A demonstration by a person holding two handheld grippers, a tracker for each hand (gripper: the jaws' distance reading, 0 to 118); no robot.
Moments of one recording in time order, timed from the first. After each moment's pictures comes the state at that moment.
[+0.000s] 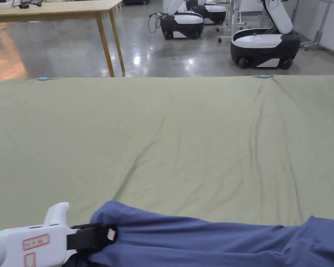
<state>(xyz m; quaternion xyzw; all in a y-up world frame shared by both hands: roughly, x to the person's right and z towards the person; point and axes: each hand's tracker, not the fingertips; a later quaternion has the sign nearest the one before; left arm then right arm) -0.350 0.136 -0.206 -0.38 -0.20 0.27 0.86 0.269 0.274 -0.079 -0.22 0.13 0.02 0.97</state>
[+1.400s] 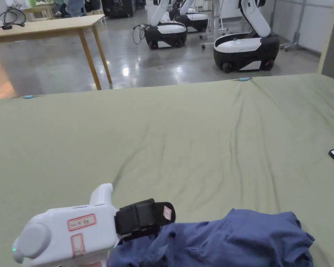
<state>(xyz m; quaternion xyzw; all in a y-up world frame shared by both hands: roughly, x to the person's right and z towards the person) -0.215 0.225 -0.207 -0.36 -0.27 0.31 0.84 0.282 0.260 -0.064 -0.23 0.16 -0.01 0.96</state>
